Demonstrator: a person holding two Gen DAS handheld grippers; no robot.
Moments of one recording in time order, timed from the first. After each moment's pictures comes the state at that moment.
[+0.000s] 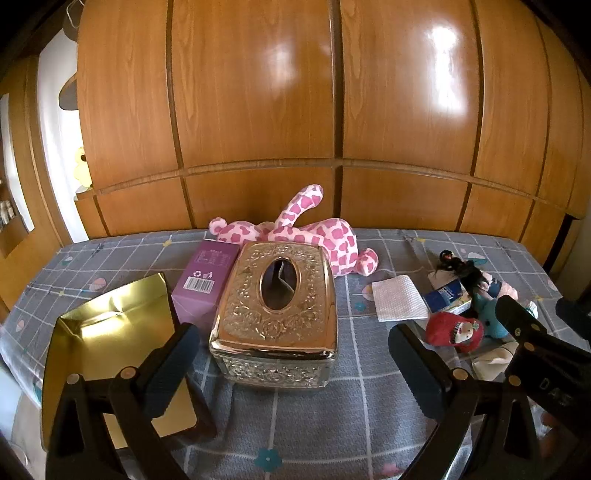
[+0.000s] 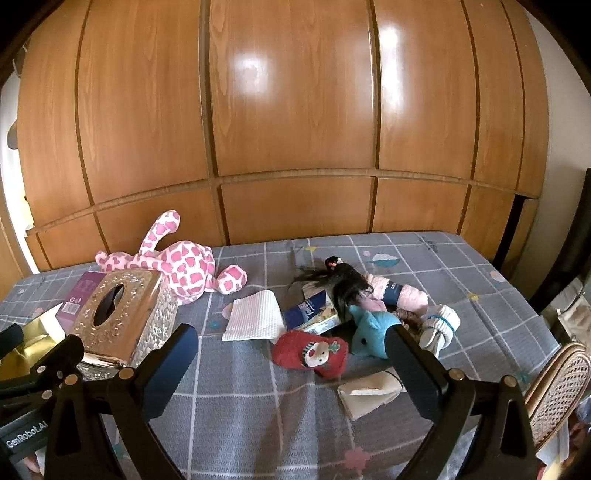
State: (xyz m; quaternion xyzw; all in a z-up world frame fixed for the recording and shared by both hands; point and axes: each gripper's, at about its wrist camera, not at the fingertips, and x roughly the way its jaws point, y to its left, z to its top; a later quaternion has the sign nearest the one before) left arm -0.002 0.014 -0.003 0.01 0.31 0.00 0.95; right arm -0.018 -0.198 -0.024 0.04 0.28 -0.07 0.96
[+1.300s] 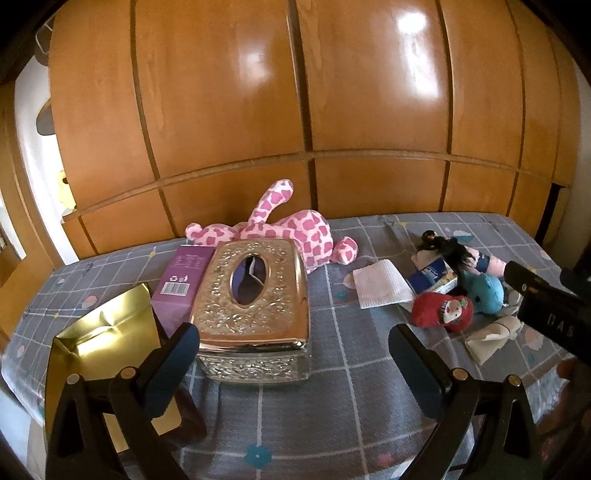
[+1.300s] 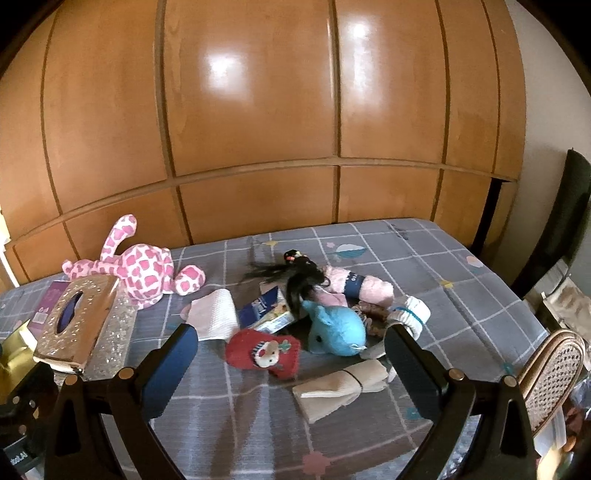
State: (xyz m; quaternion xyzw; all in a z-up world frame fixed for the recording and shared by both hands) left arm -0.008 -0.013 -0.009 0.06 0.31 -0.03 0.95; right arm -0.015 -0.247 -0.032 0.06 0.29 -0.12 0.95
